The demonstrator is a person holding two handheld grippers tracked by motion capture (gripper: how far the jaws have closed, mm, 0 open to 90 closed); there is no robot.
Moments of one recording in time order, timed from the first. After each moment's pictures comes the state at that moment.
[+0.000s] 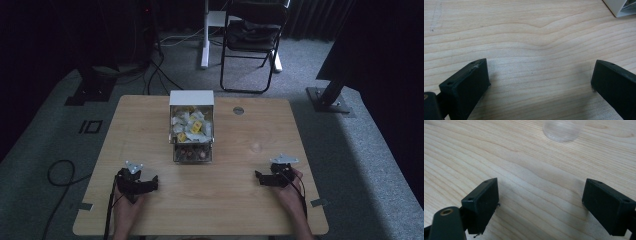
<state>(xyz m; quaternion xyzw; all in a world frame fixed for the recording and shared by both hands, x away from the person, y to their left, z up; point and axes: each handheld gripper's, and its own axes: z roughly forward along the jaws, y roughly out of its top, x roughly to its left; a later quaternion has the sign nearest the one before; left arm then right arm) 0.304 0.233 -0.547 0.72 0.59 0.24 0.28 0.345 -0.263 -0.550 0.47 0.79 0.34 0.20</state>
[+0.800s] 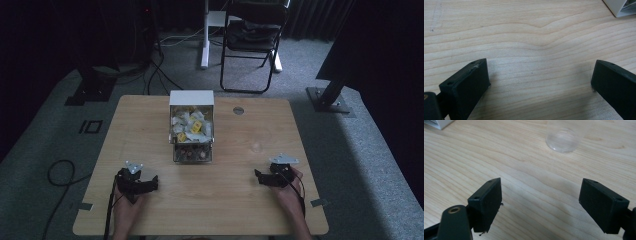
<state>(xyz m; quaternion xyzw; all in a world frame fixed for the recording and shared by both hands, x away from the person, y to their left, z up) 0.304 0.233 -0.547 0.72 0.59 0.24 0.28 0.336 -0.254 -0.533 0.47 0.78 0.34 0.22</state>
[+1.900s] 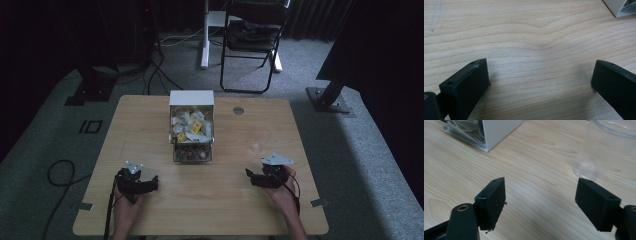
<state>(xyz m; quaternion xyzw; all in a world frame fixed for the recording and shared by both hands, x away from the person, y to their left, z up) 0.304 0.233 -0.547 0.72 0.59 0.24 0.28 0.318 -0.222 -0.499 0.42 0.79 0.38 0.22</state>
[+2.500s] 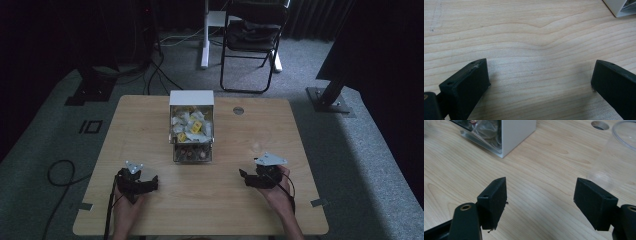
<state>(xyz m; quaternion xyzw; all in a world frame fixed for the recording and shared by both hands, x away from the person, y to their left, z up) 0.304 0.233 -0.547 0.72 0.59 0.24 0.28 0.314 -0.202 -0.491 0.40 0.80 0.39 0.21</state>
